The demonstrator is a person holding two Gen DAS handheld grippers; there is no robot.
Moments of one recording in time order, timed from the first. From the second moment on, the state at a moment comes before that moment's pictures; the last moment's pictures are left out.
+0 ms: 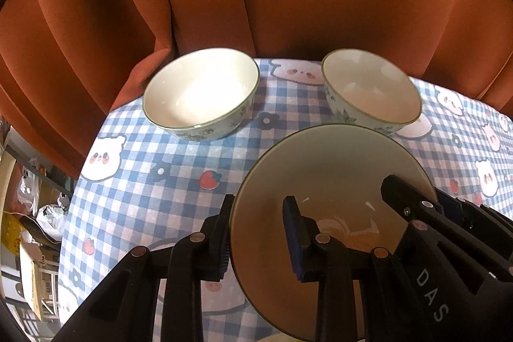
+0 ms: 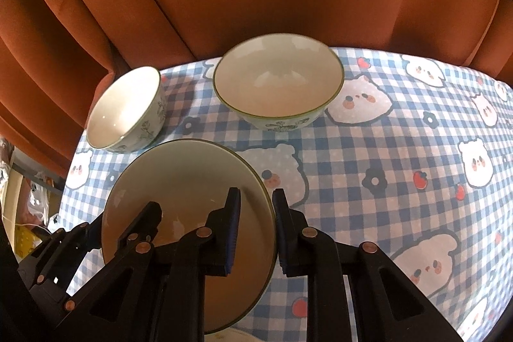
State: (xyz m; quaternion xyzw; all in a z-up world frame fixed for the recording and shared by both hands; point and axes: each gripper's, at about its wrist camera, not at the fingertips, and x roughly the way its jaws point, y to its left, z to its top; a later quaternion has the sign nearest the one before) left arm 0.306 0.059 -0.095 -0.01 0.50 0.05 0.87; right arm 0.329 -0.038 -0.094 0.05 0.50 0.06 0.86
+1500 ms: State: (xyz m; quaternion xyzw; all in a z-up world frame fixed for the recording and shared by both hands) left arm 0.169 -0.059 -0.049 0.02 0.48 -0.03 0.88; right arm 0.163 -0.158 -0.040 0.04 0.47 0.00 0.88
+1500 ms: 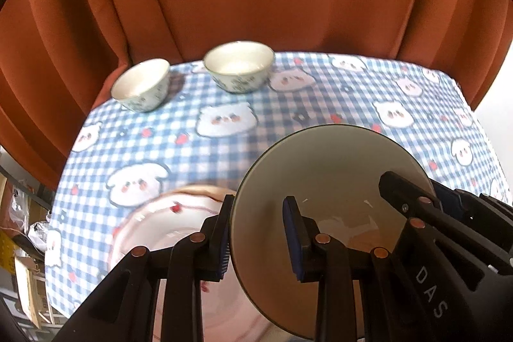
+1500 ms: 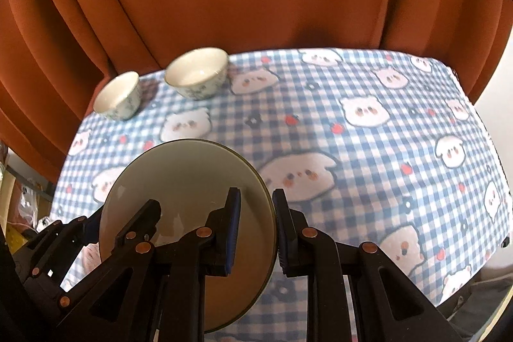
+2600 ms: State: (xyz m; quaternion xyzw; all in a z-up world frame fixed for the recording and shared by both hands) left arm 0.146 -0.124 -0.113 0.03 0.54 -0.03 0.84; right arm 0.144 -0.230 -0.113 0.08 0.54 -0.01 0.84
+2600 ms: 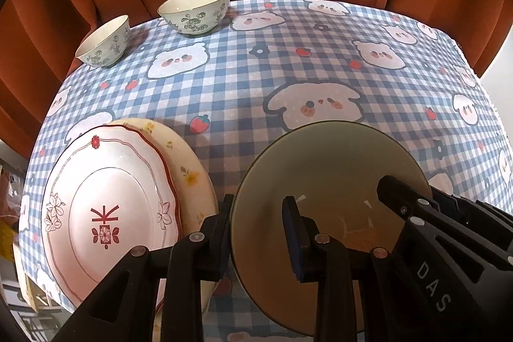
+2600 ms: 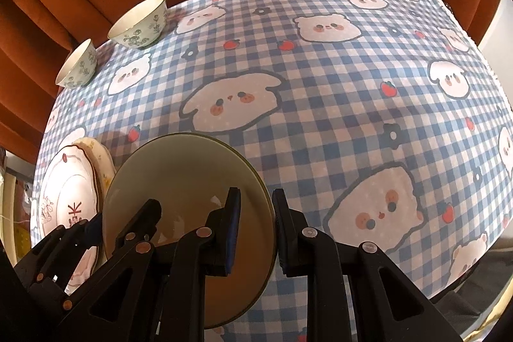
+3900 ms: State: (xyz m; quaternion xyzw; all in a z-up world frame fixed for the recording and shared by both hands) left arm 0.207 0.001 -0.049 0.00 0.46 0.01 0.89; right arm 0.215 -0.103 -0.042 0.01 0.46 0.04 0.89
